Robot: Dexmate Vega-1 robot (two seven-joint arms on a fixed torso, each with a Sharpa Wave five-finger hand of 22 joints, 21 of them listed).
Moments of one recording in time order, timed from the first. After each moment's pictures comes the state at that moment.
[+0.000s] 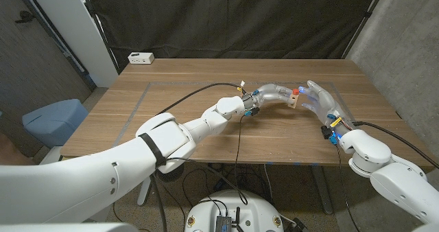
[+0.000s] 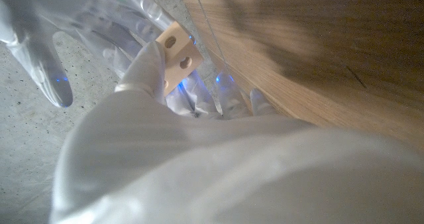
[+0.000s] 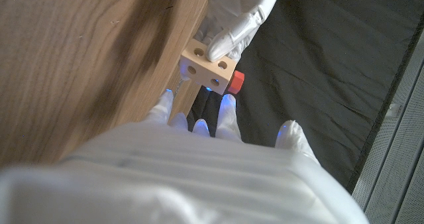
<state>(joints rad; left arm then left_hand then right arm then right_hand) 0.26 -0.13 0.86 -0.38 -0.25 -0.61 -0.38 0.94 0.05 0.37 -0.23 0.26 0.82 -0.15 0.36 0.21 0.78 -0.19 0.42 0.59 0.49 -0.05 0.22 0.27 0.13 0.13 0.20 0.18 -1.50 -0.76 0.02 -2.12 0.61 -0.06 -0.25 0.11 0.09 0.32 -0.10 0.19 0.43 -0.05 0.18 0.18 -0.12 0.00 0.18 0.18 -0.15 0.15 0.20 0.20 0.13 0.20 0.18 0.17</state>
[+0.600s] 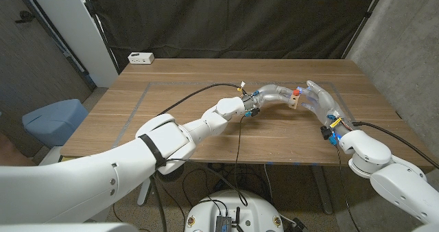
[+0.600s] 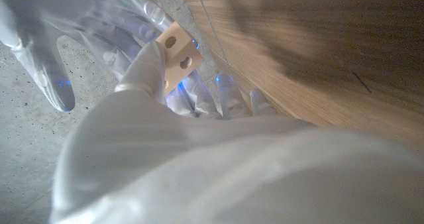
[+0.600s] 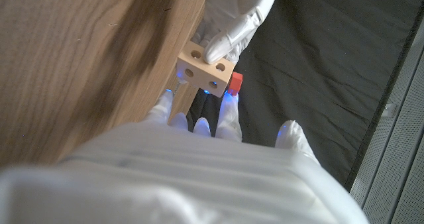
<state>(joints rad) 0.27 -0.12 0.86 -0.39 -0.25 -0.62 -0.39 0.94 0.05 0.37 -0.23 0.26 0.82 -0.15 0.36 0.21 0.78 -0.18 0.42 0.59 0.49 -0.05 0.22 0.27 0.13 0.13 0.20 0.18 -1.51 -0.77 0.02 -2.13 0.61 -0.04 -0.26 0.11 0.09 0.32 -0.10 0.19 0.55 -0.03 0.21 0.18 -0.08 -0.04 0.19 0.18 -0.15 0.14 0.20 0.20 0.13 0.20 0.18 0.17</state>
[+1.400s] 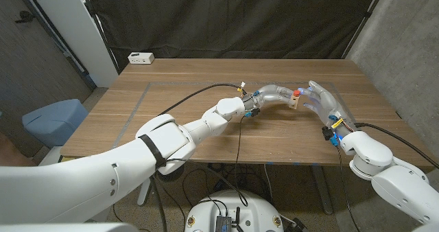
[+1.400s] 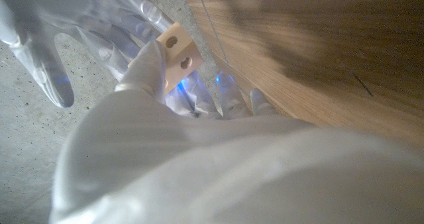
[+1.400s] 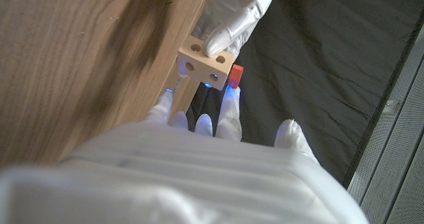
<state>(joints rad) 0.27 -0.13 0.85 -0.39 -0.25 -0.62 -0.39 0.94 0.05 0.38 -0.23 0.26 0.82 -0.15 0.36 0.21 0.79 -0.19 0.42 0.59 0.49 -0.05 0.22 0.27 0.13 0.13 0.20 0.18 -1.54 -0.77 0.03 -2.15 0.60 -0.05 -0.28 0.12 0.10 0.33 -0.11 0.19 0.63 -0.01 0.22 0.17 -0.01 -0.05 0.21 0.18 -0.12 0.12 0.21 0.20 0.15 0.19 0.19 0.17</state>
